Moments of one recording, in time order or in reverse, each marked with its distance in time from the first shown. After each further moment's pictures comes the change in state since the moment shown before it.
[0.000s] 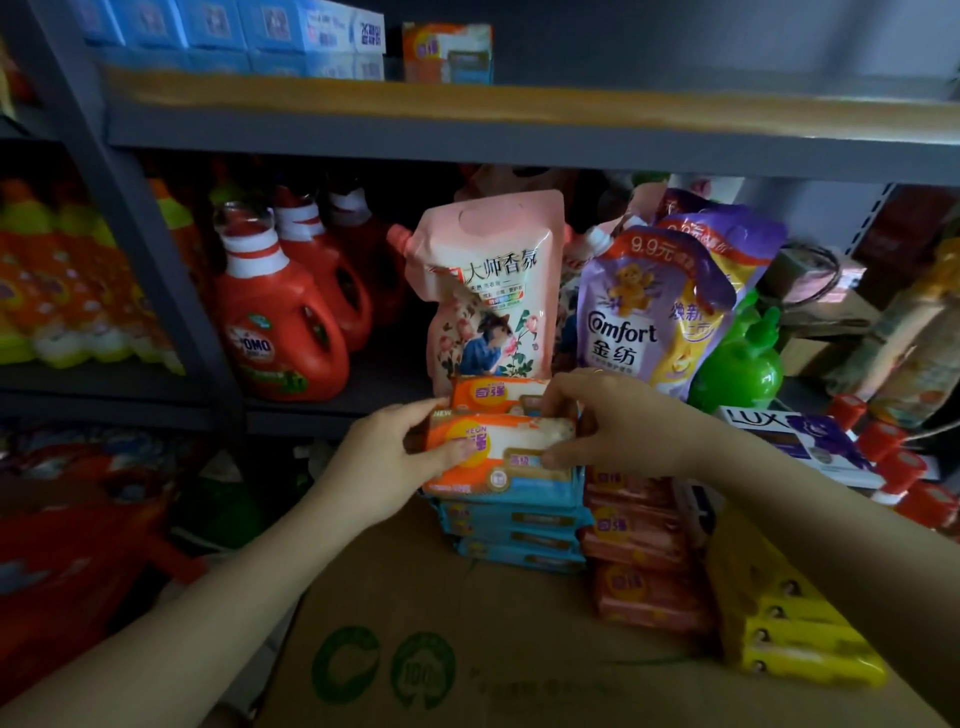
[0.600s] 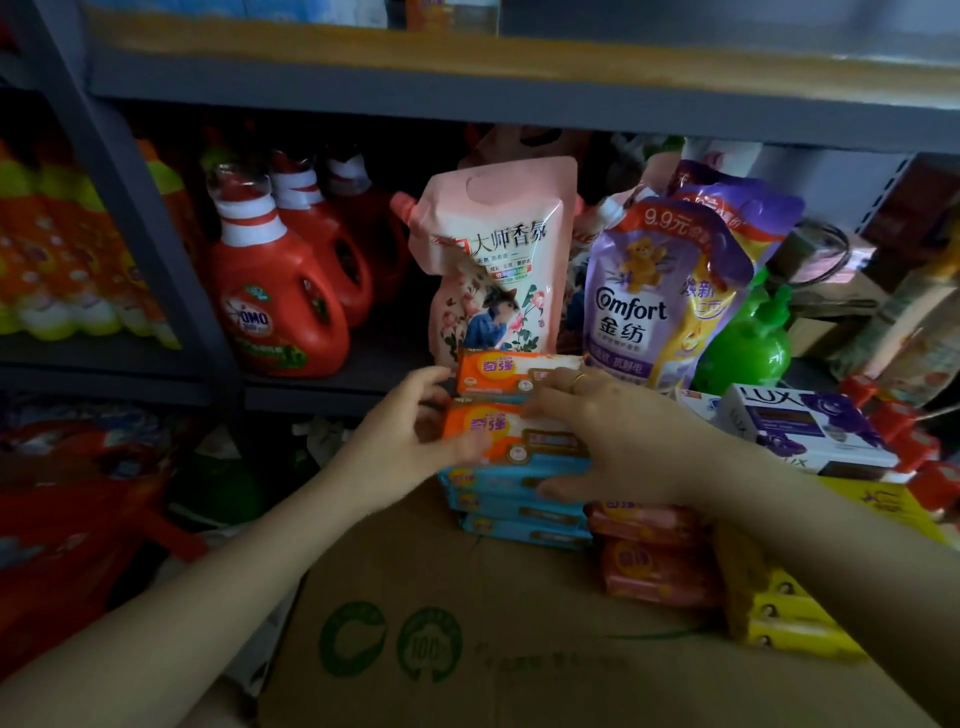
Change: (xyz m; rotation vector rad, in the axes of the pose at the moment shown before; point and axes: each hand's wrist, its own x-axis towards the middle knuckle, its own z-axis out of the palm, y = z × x) left_hand 0.000 -0.016 0.006 -0.046 -0.065 -0.021; right_hand -0.013 -0.025 0.017 -0.389 -0.044 -0.086
